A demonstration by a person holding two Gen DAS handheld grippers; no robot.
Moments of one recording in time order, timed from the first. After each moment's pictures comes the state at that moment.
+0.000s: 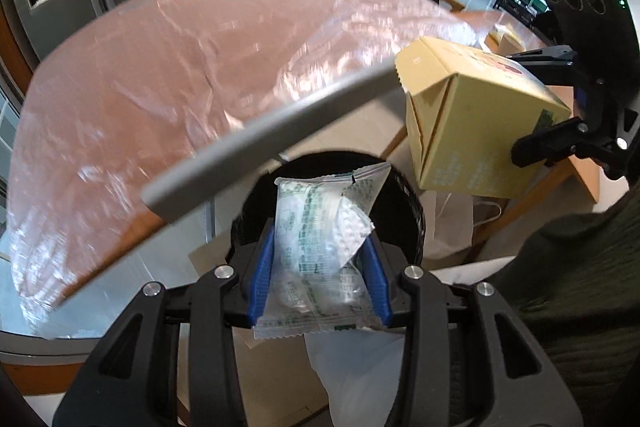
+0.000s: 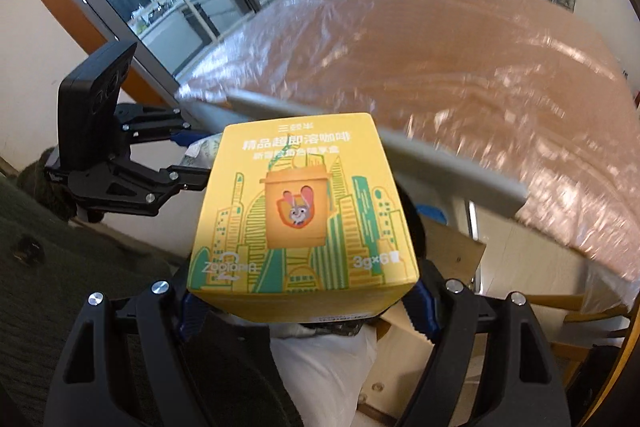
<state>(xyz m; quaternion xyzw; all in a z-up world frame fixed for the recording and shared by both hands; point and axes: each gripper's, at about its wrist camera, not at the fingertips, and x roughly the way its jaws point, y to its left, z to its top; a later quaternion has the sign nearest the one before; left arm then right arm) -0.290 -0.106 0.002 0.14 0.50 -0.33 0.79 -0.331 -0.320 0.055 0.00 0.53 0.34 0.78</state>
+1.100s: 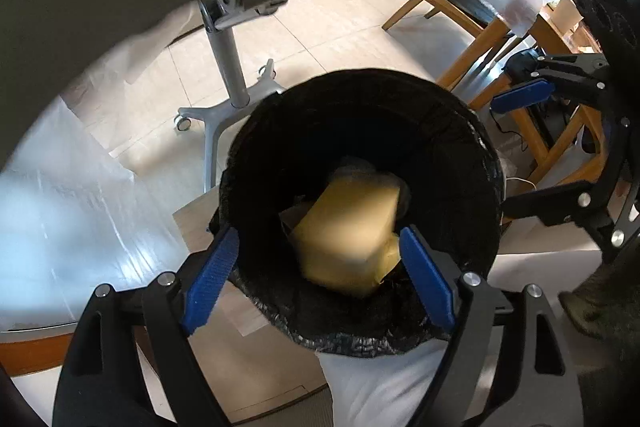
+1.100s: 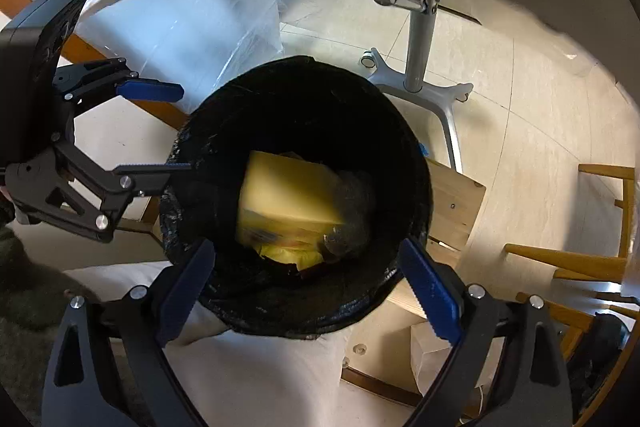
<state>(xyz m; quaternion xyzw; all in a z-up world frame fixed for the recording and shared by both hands) -0.263 -0.125 -0.107 0.15 0.56 -0.28 0.76 -0.308 -0.292 -0.070 -0.05 0.62 0.26 0.74</state>
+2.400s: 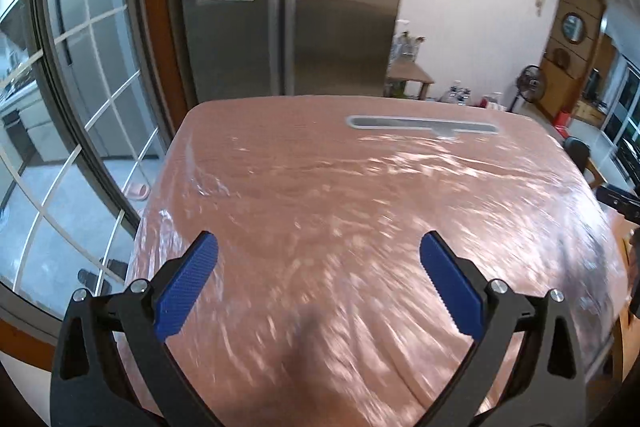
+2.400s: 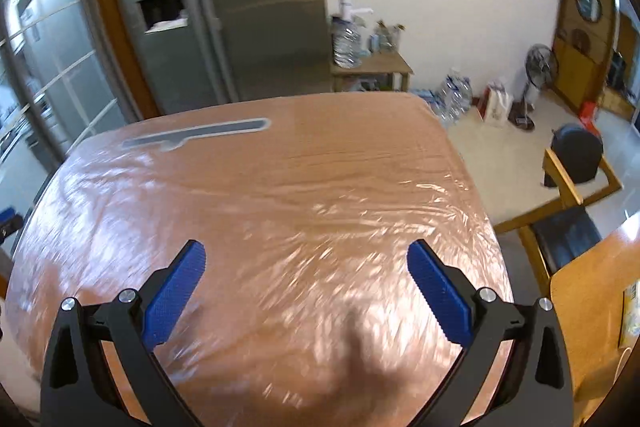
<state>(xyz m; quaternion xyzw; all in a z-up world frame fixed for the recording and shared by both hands) -0.048 -0.013 0.046 0.00 0.39 -0.07 0.92 -0.089 -0.441 0.068 0.05 0.41 0.02 0.91</state>
